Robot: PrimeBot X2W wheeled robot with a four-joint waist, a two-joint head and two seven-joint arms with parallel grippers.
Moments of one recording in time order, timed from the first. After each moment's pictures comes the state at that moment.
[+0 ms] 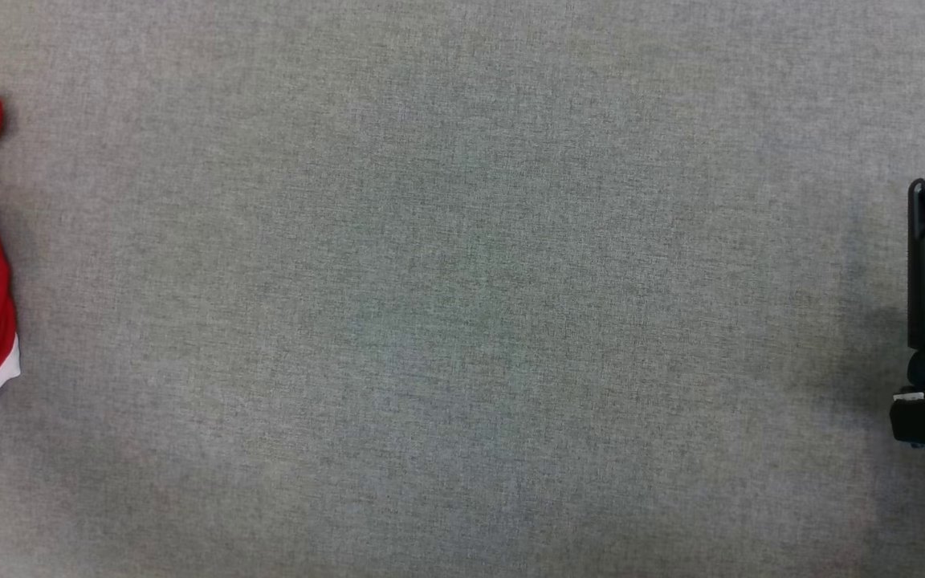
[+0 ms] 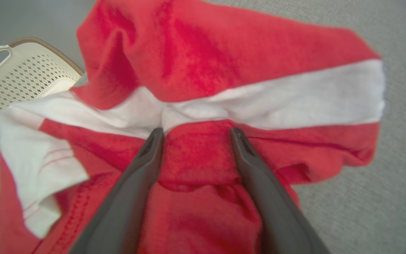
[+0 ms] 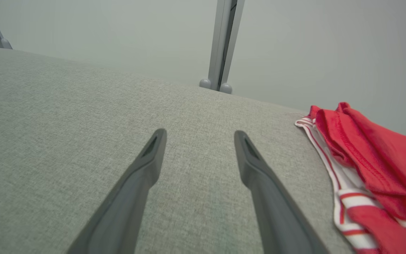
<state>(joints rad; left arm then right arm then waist) -0.92 0.47 0.03 1.04 -0.58 -0.13 0.25 -0.18 -0.21 -0.17 -0.30 0.05 0.13 0.02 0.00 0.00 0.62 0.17</state>
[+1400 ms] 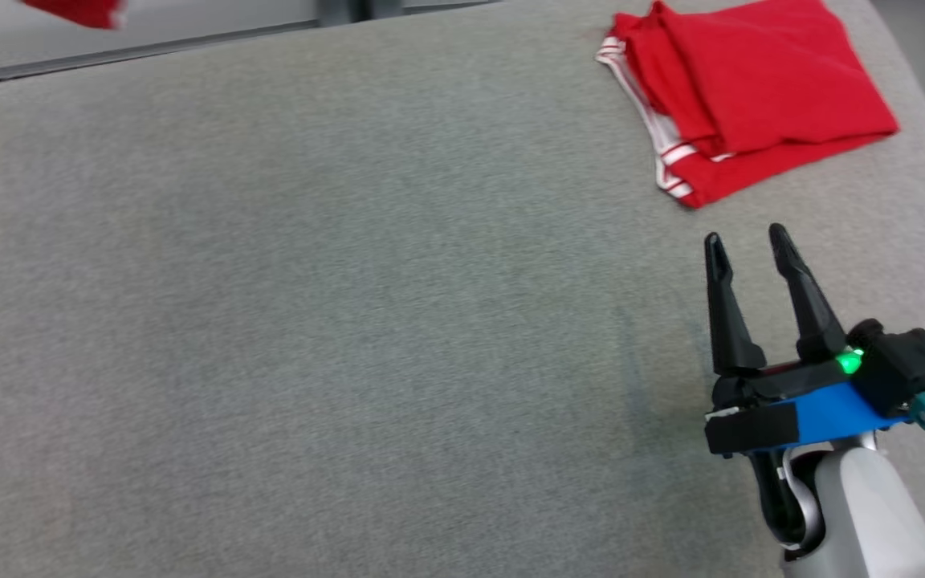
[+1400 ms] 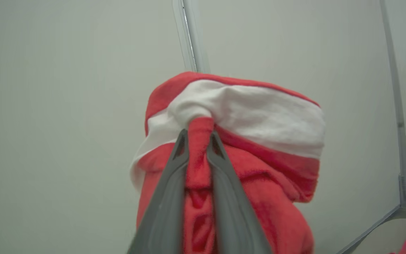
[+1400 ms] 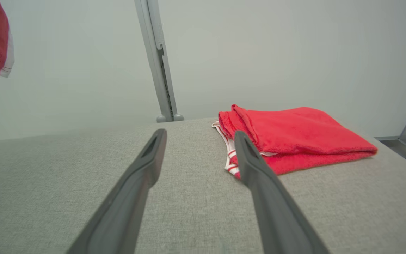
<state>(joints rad) -1.15 0.53 -0.38 0.32 -0.44 -0.10 -0.08 -0.28 -0.05 0.05 0.13 0.21 0.13 -0.24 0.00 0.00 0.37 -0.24</state>
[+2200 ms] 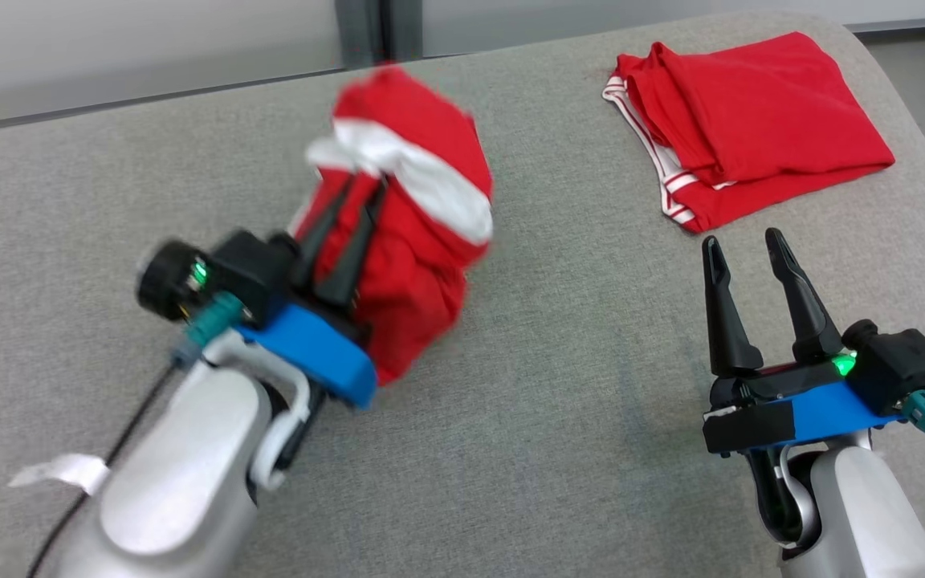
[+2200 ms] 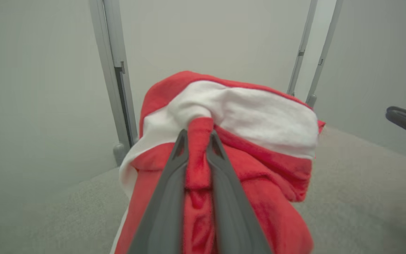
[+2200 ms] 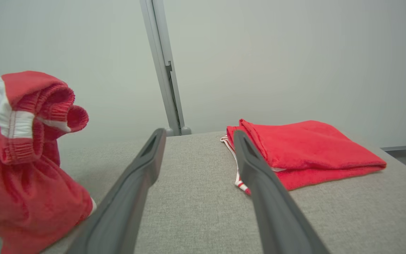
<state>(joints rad) -0.60 0.33 -0.62 0.23 -0.48 -0.03 -0.12 -0.29 -0.05 0.06 0.19 0.23 0.13 -0.26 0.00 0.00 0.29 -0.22</state>
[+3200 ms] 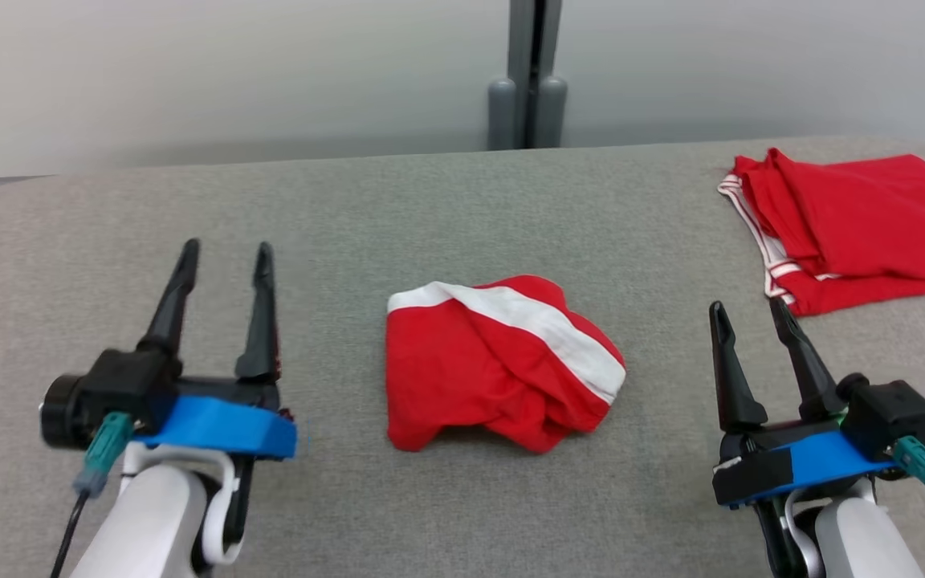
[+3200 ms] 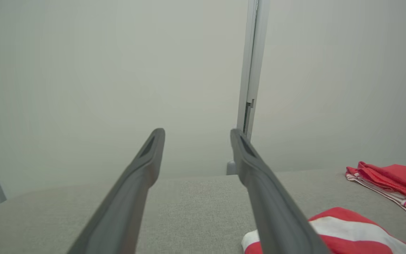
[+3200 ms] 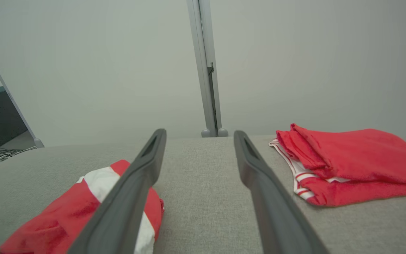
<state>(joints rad) -0.31 0.29 -0.38 0.18 -0.43 0.12 -0.26 -0.20 -0.05 0.02 0.24 0.20 0.13 -0.26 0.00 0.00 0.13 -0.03</state>
